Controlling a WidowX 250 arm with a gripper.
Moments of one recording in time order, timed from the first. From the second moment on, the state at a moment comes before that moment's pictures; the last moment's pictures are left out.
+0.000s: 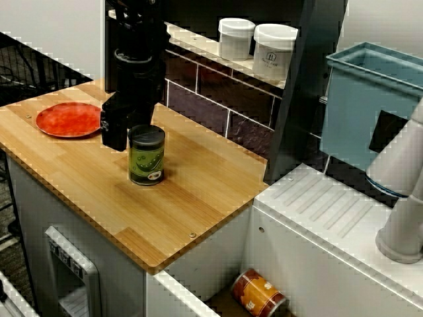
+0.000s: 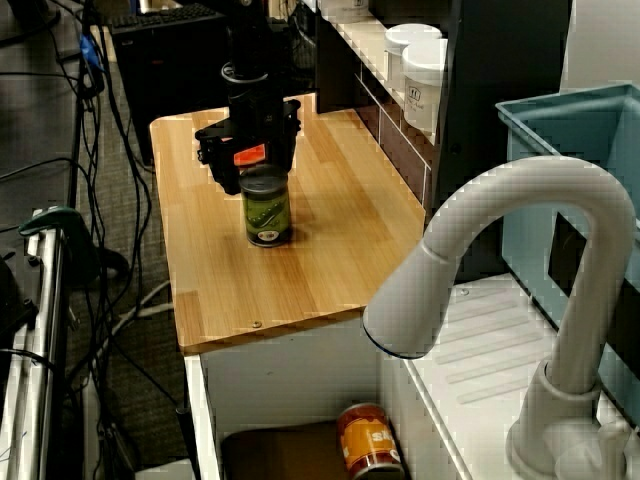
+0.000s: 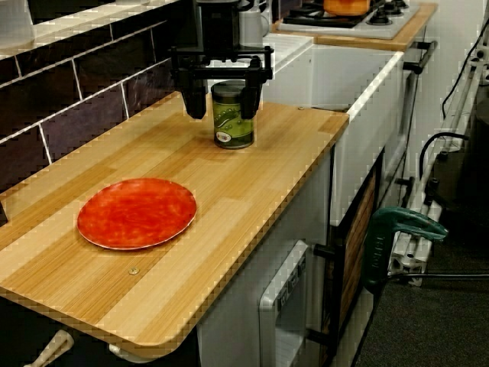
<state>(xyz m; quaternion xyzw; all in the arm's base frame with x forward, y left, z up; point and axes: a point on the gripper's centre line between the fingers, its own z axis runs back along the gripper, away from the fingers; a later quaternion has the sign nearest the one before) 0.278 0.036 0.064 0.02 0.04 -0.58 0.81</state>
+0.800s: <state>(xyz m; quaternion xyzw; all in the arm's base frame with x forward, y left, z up) 0.279 -0.005 0.068 0.01 0.03 -0.59 0.81</state>
